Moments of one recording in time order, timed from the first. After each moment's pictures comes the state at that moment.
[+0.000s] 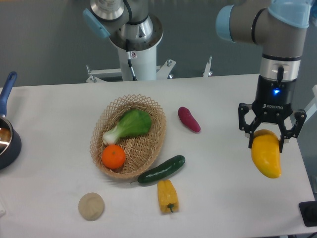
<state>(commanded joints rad) 2.79 -1.91 -1.44 -0.87 1.11 0.99</state>
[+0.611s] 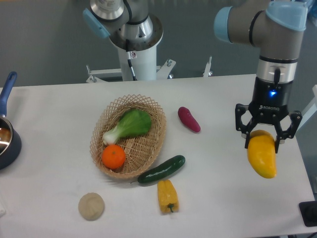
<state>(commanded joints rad) 2.79 -1.89 -1.49 -0.87 1.11 0.99</state>
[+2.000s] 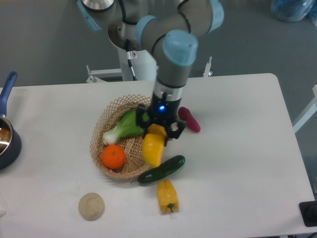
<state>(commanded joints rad) 2.43 -1.77 -1.94 -0.86 1.29 0.80</state>
